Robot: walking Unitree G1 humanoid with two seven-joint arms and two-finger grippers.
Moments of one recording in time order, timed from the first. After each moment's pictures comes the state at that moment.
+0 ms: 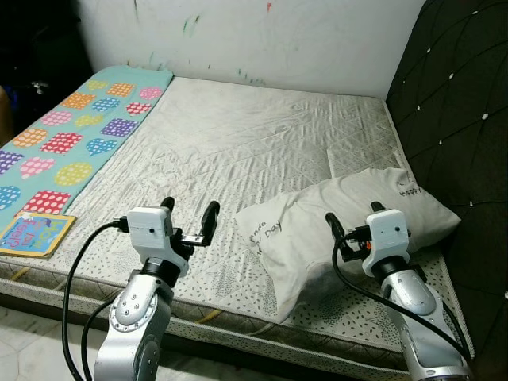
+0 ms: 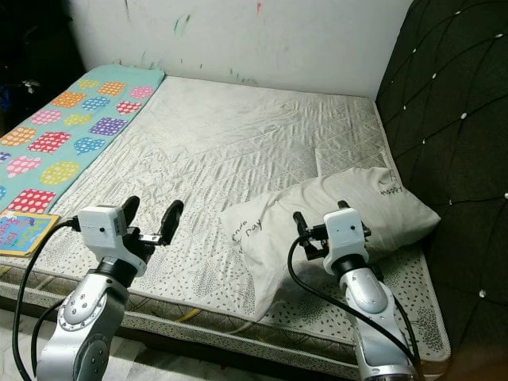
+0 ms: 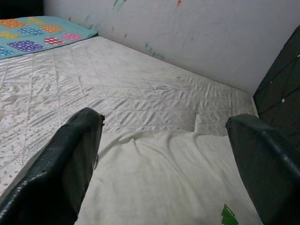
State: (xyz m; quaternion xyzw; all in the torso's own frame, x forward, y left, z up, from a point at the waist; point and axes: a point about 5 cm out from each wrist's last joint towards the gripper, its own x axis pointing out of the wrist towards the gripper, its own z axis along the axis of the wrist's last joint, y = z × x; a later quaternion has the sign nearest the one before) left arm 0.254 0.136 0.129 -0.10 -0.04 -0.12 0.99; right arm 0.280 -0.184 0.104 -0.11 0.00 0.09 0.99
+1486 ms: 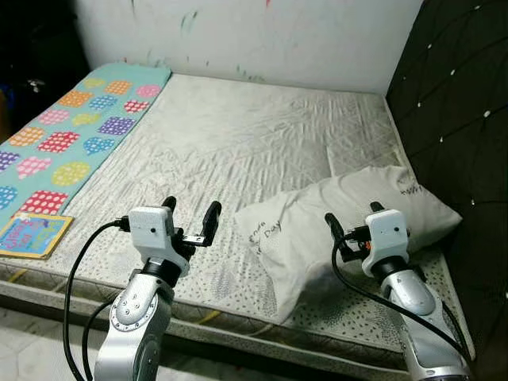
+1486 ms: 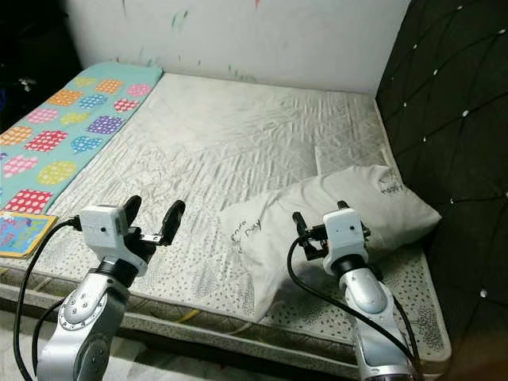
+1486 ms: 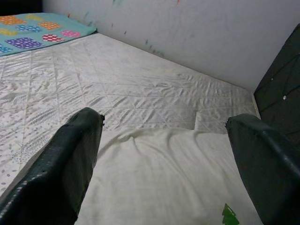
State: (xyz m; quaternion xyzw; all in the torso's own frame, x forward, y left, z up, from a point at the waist) left arm 0.254 0.135 0.129 -0.10 -0.04 -0.12 0.99; right arm 0.280 -0.183 0.104 -0.11 0.00 0.09 0.99
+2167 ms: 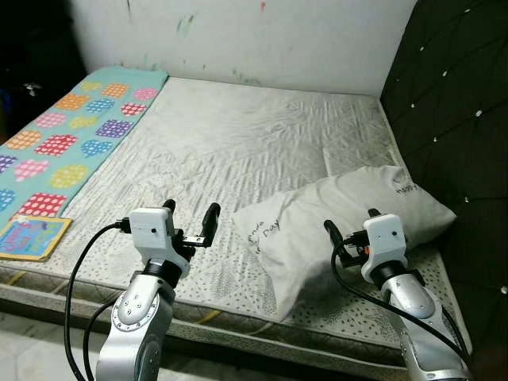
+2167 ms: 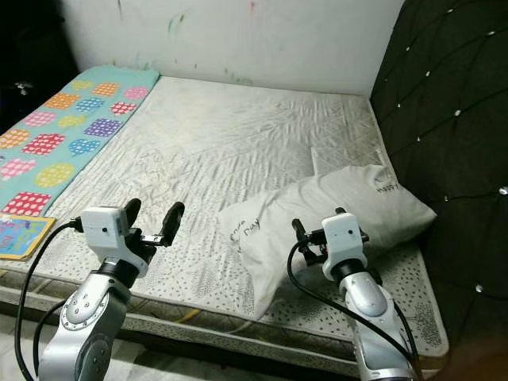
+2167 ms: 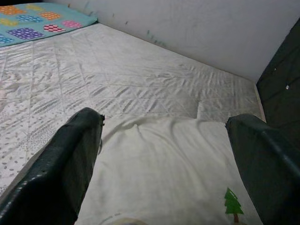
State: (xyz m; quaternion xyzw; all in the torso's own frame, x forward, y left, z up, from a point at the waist) left arm 0.255 0.134 0.127 -0.10 -0.03 -0.11 0.99; right arm 0.277 -0.185 0.096 -0.11 0.03 0.09 0.99
